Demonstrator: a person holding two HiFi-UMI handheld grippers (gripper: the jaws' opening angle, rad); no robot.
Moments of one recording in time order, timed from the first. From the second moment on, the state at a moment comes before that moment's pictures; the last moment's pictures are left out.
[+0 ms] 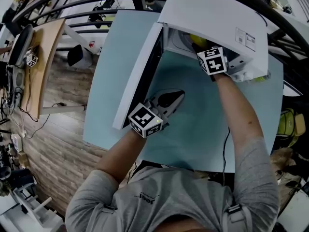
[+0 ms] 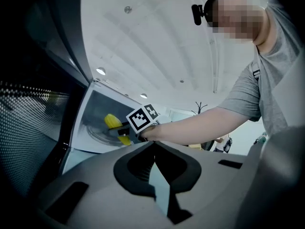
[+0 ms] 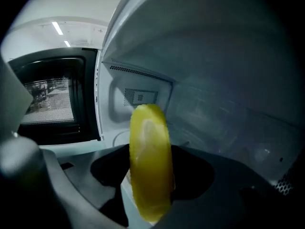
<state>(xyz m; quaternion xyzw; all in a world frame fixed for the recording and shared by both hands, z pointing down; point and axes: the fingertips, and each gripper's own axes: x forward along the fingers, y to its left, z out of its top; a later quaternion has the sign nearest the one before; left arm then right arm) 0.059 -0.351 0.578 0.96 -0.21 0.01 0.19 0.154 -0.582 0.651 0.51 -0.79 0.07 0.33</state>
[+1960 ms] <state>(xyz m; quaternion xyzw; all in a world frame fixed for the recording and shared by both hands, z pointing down) 0.050 -0.351 0.582 0.96 -0.21 0.01 0.19 0.173 -0.626 0.672 0.53 -0.73 -0.02 0.43</state>
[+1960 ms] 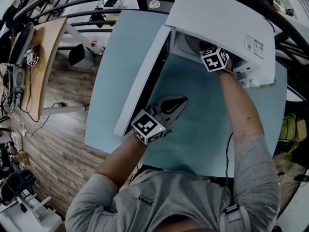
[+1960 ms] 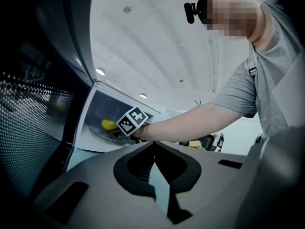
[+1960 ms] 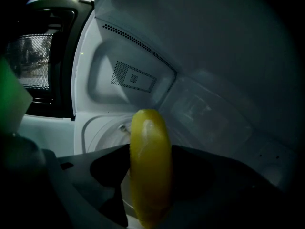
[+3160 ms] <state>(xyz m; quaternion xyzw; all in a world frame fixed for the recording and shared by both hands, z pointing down) 0.046 -0.351 0.575 0.96 -0.21 0.00 0.18 0.158 -0.625 0.673 0.46 -0.75 -0.05 0.47</state>
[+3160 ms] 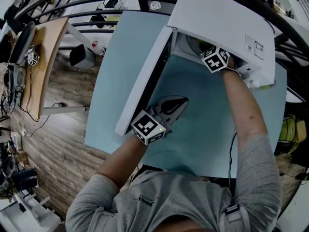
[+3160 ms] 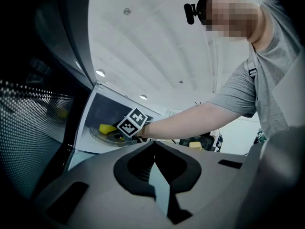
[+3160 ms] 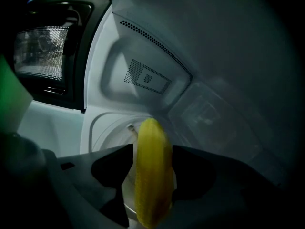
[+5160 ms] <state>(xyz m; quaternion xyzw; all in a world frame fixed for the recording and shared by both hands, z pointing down) 0.054 -0.319 0.539 0.97 -0.20 0.00 0.16 0.150 -0.556 0.635 0.47 -0.76 -0.05 0.44</state>
